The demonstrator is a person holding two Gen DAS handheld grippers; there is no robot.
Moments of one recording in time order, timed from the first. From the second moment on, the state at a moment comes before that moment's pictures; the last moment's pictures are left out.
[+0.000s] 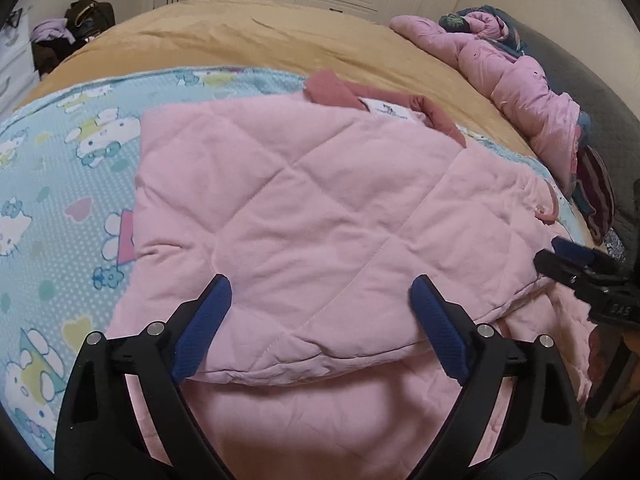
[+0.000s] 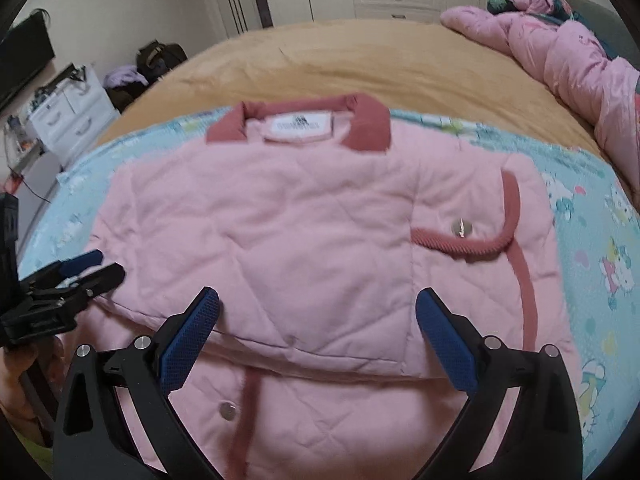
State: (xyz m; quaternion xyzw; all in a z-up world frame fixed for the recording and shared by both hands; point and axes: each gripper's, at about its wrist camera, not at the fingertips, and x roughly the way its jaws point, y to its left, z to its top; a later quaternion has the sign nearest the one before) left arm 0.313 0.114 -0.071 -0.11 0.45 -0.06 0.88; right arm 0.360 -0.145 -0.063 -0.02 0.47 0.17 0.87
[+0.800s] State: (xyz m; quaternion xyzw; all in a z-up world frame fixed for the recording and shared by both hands) left arm 0.293 0.109 -0.033 -0.11 0.44 -0.05 0.89; right arm 0.336 -0.169 -0.026 0.06 0.41 0.20 0.89
